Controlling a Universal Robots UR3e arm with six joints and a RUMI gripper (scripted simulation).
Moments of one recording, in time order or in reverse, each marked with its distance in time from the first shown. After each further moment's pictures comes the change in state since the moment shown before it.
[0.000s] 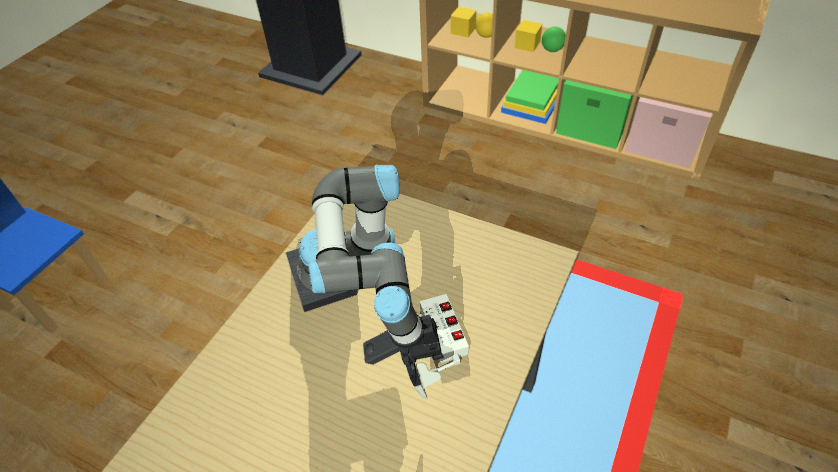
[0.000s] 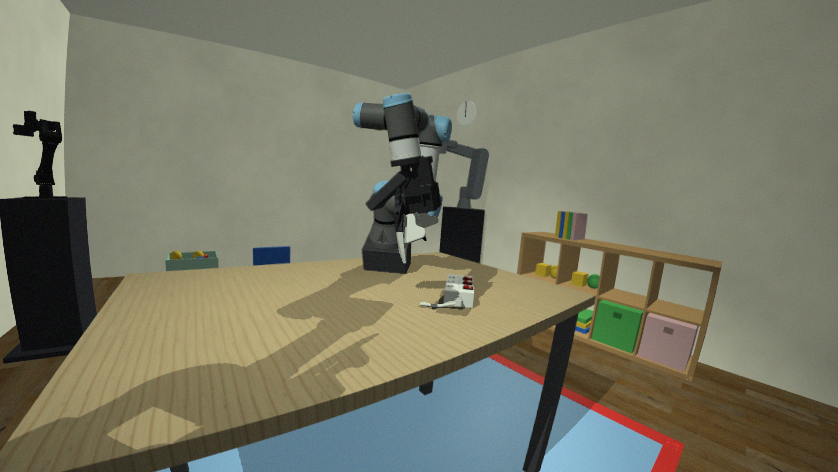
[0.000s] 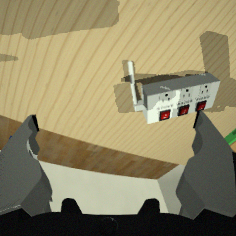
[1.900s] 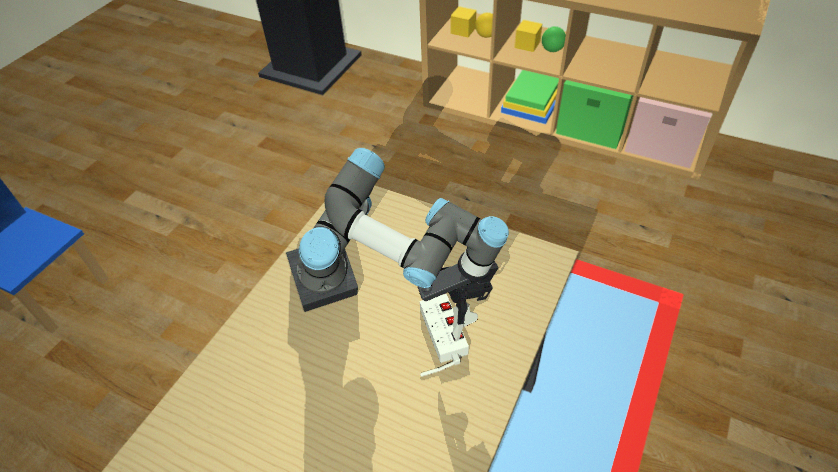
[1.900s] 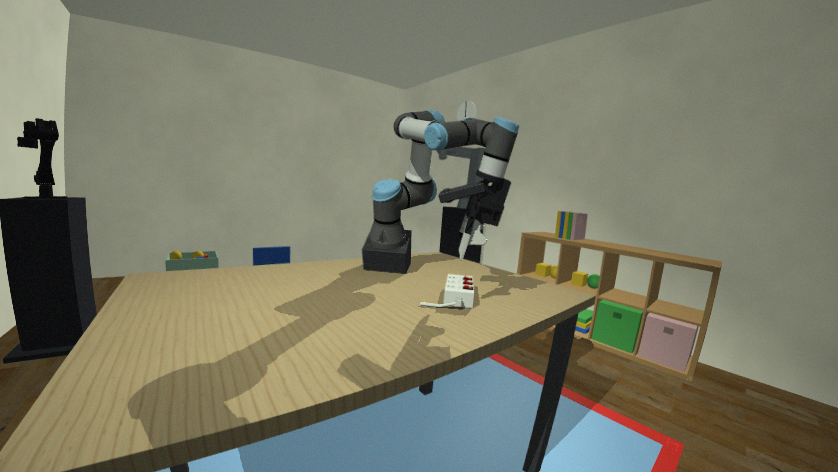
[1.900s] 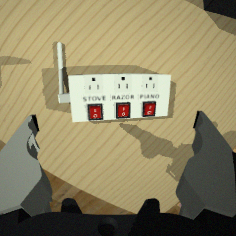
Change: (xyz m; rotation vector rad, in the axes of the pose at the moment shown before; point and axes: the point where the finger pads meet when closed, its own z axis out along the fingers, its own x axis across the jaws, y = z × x) arm 0.129 0.078 0.041 0.427 0.016 -0.151
